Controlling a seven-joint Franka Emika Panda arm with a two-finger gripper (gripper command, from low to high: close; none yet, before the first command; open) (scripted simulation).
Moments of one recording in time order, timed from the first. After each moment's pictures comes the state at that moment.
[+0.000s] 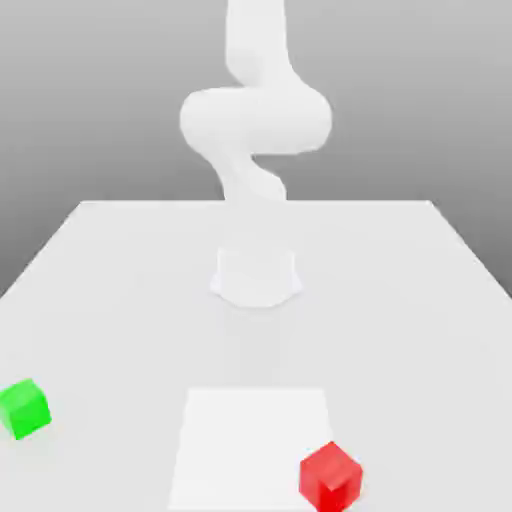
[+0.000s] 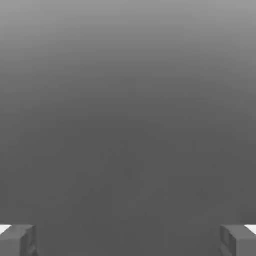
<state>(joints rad) 0.03 -0.71 -0.02 -2.31 0.01 2.33 0.75</state>
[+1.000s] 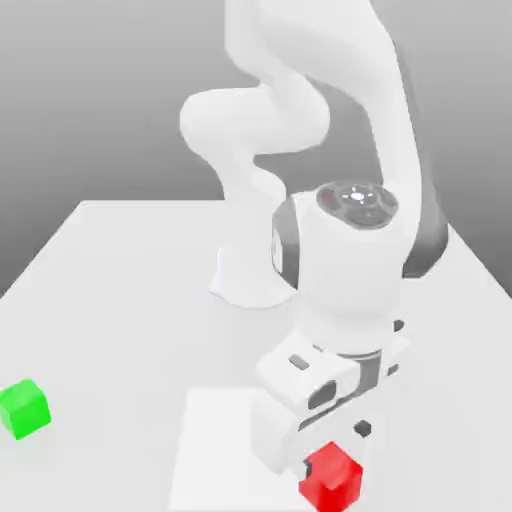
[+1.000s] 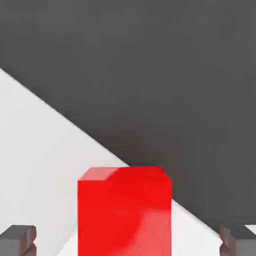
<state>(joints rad) 0.21 0.38 -0.03 -2.42 0.03 2.80 0.28</state>
